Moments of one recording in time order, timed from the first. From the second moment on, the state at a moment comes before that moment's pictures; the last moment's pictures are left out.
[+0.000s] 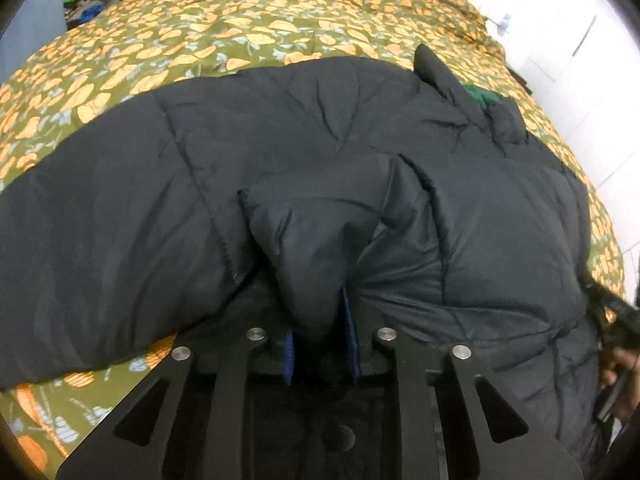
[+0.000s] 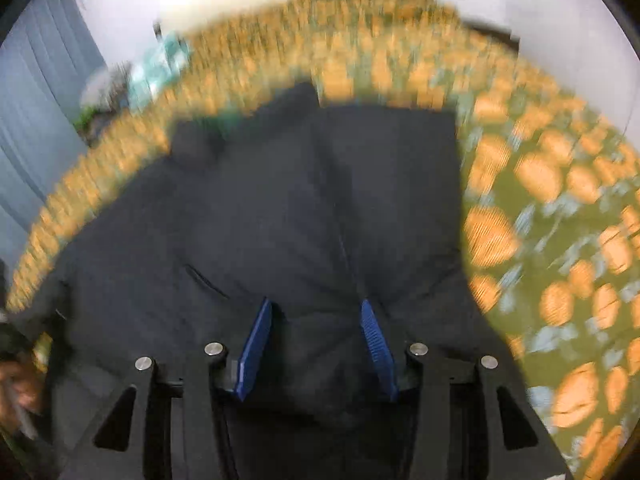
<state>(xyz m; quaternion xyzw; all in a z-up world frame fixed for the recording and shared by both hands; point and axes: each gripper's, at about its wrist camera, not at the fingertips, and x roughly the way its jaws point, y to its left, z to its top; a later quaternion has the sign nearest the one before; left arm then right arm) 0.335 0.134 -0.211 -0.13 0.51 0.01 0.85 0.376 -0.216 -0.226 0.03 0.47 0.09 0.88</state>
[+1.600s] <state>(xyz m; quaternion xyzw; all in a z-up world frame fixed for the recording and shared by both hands) 0.212 0.104 -0.175 -0.11 0.47 0.01 0.88 0.199 -0.203 -0.117 -0.05 0.37 0.12 0.92</state>
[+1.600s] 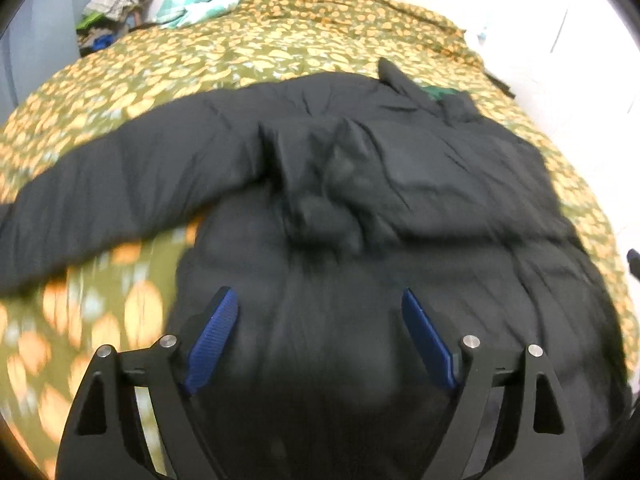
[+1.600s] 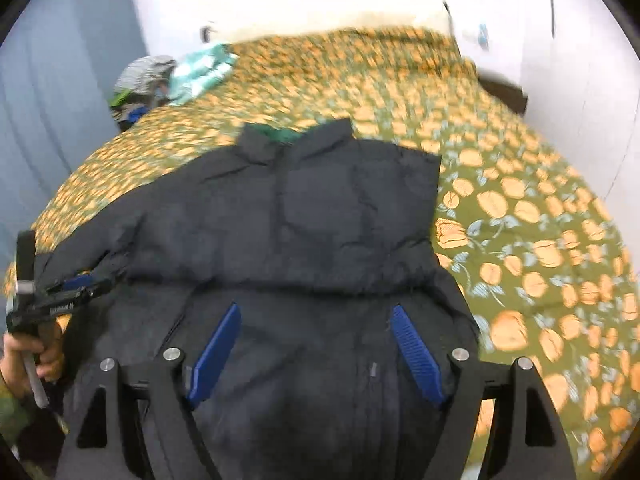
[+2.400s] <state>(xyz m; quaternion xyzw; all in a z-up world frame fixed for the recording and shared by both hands) 0.132 0.089 -0.184 -0.11 0.46 -0.01 0.88 0.058 -0.122 -0.157 -0.09 0.35 0.16 0.92</state>
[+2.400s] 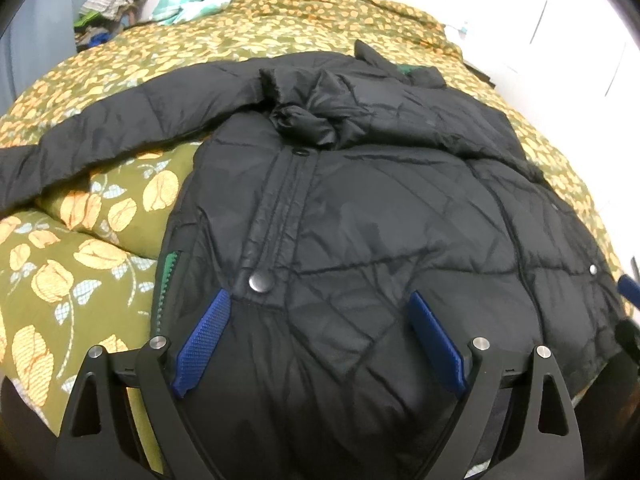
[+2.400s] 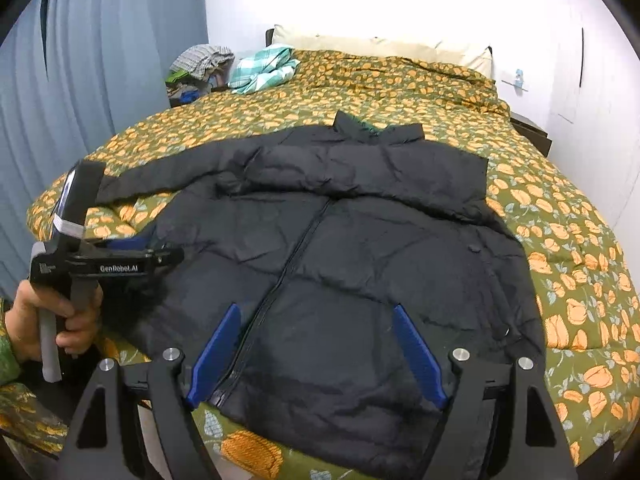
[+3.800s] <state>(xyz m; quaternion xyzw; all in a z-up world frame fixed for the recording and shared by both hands) 0.139 0.214 -0.090 -0.21 0.39 0.06 0.89 0.055 -0.115 -0.166 -0.09 0.35 0.16 0.92</state>
